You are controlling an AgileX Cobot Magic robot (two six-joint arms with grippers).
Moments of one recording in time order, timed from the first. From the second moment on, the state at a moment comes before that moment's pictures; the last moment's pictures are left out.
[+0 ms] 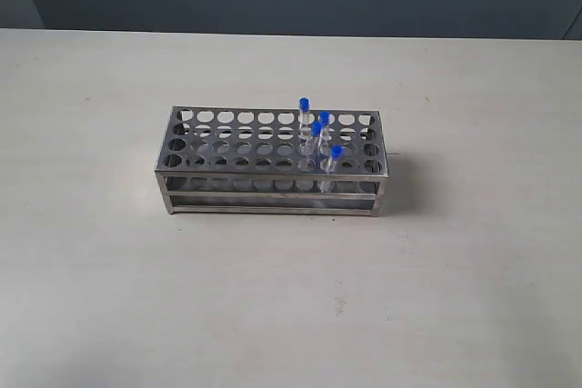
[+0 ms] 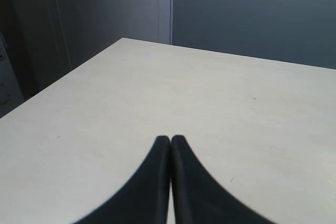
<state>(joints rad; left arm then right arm) 0.34 0.00 0.00 0.47 0.29 -0.51 0.11 0.05 0.00 -0.06 0.09 -0.04</state>
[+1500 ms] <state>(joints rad) 0.34 0.00 0.00 0.47 0.29 -0.51 0.11 0.55 -0.50 -0.22 -0.50 0.39</state>
